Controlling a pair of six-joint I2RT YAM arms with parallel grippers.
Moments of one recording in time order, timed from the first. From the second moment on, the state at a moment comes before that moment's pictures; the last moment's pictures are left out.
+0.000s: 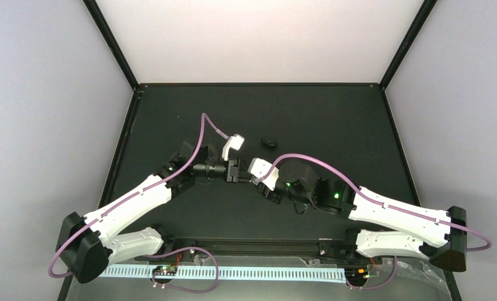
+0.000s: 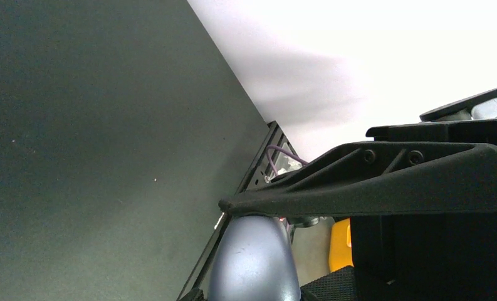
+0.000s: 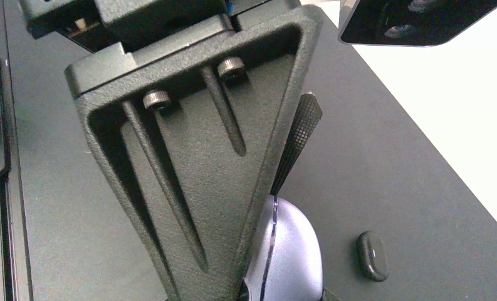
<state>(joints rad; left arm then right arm) -0.68 1.09 0.77 -0.08 0.77 -0.69 1.19 1.04 0.93 -0.40 0.22 -0.21</state>
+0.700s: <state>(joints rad) -0.68 1.10 0.76 -0.05 0.77 -0.71 1.19 1.05 0.94 -0.40 0.21 -0.20</state>
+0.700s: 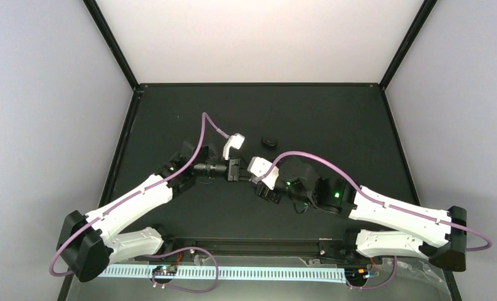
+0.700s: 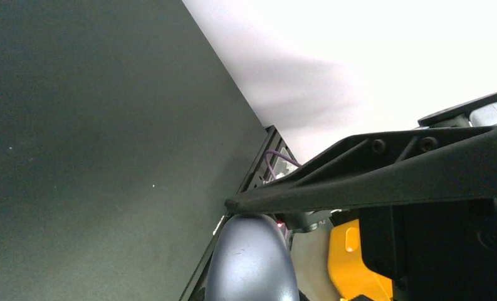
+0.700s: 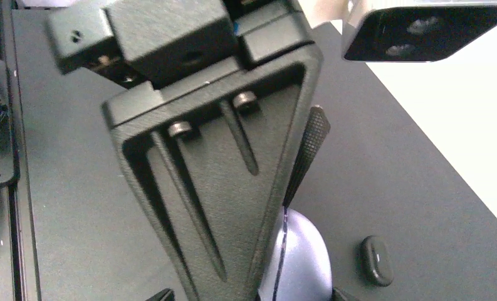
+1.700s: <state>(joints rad) -0.69 0.74 0.65 0.22 0.78 -0.27 1.16 0.72 0.86 -0.21 0.02 0.05</state>
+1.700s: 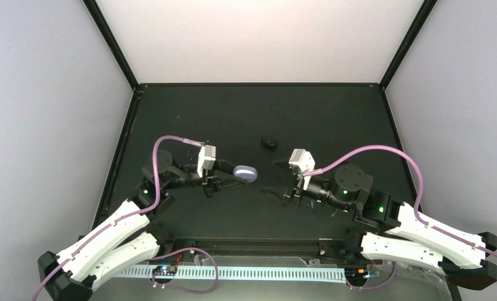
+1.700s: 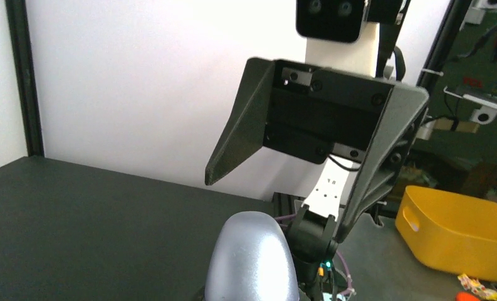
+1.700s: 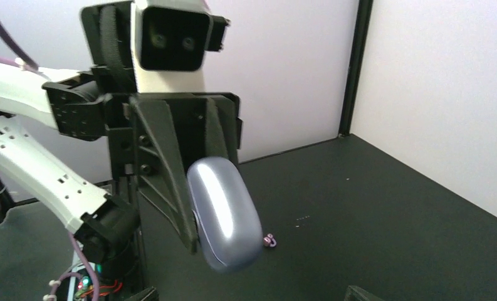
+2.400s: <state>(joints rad) -0.69 0.74 0.65 0.19 0.86 -0.16 1.16 0.87 0.96 -0.24 -0.01 0.05</state>
